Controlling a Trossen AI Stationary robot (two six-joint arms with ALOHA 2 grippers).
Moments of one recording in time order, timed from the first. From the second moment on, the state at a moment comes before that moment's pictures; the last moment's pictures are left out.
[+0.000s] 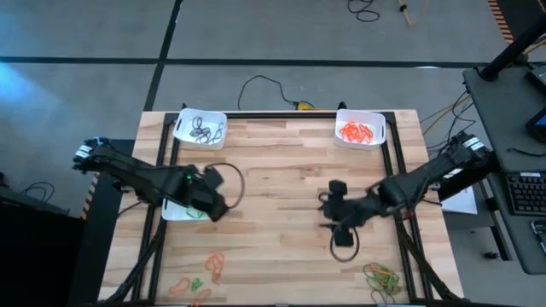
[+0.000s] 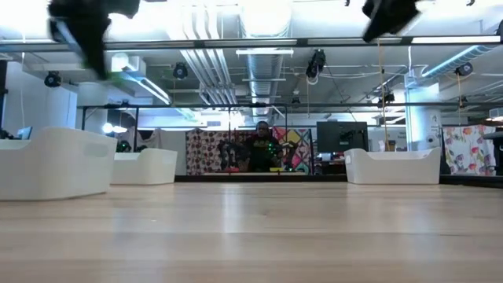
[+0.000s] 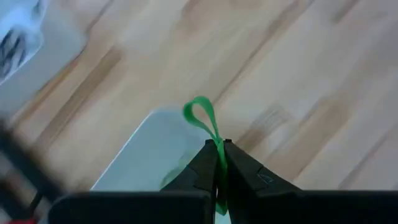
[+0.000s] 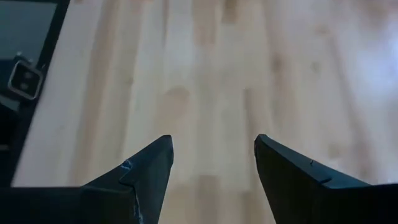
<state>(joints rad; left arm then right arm) -0.36 1.32 1.16 -1.27 -0.39 -1.04 0.46 1.34 1.09 -0.64 0.26 0.34</state>
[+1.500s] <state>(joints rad) -0.97 1.51 1.21 -1.07 -0.11 -1.57 0.71 2.05 1.98 -0.94 0.38 0.69</state>
